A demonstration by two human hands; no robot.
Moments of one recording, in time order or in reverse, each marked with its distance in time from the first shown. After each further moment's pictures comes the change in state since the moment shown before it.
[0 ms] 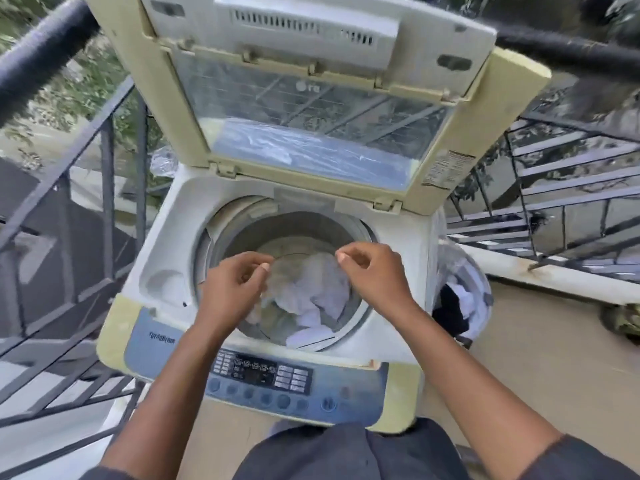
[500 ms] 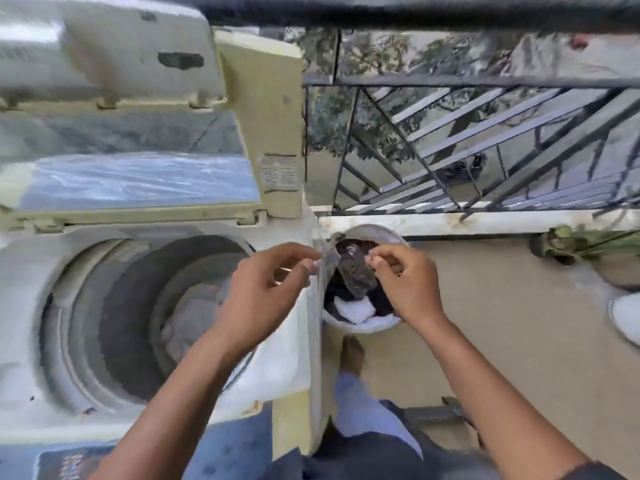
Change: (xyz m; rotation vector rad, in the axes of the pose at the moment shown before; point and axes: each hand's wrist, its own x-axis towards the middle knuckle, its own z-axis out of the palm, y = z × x) left_hand -0.011 0.168 0.195 0.006 -0.399 0.280; right_hand -0.007 0.181 -0.169 0.145 0.361 0.141
